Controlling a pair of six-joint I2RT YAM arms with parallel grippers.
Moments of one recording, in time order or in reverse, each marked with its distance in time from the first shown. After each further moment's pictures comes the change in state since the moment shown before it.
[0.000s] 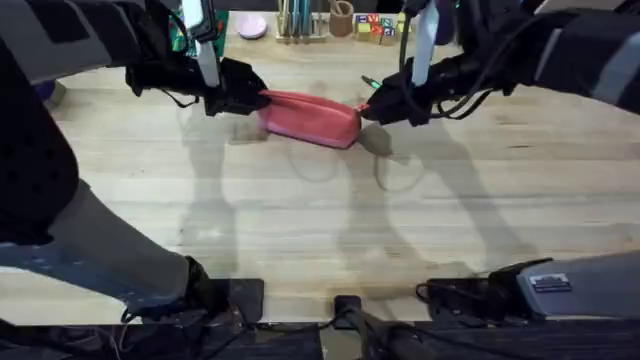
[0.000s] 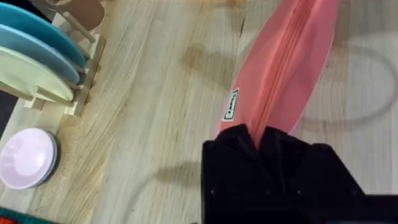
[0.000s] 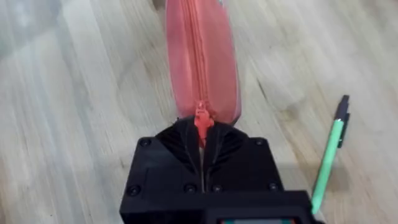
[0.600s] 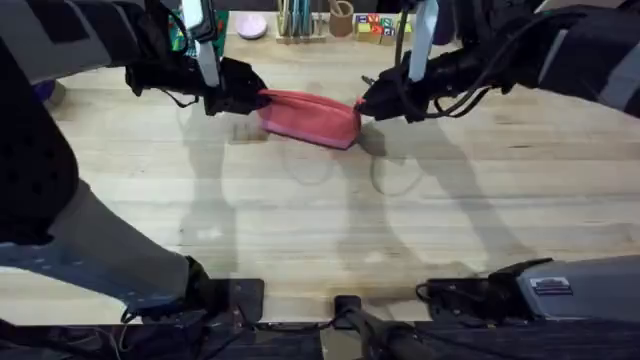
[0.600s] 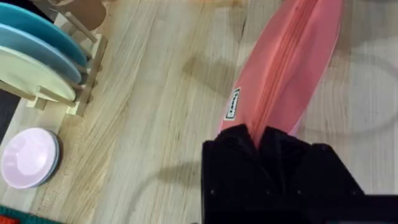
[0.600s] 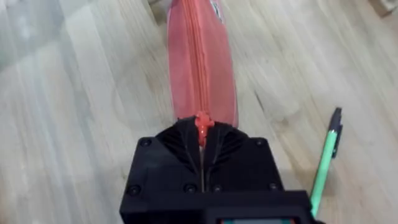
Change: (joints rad) left arm 0.001 0.000 0.000 0.006 -0.001 0.000; right arm 0.035 -0.030 0.000 0.041 0.017 0.048
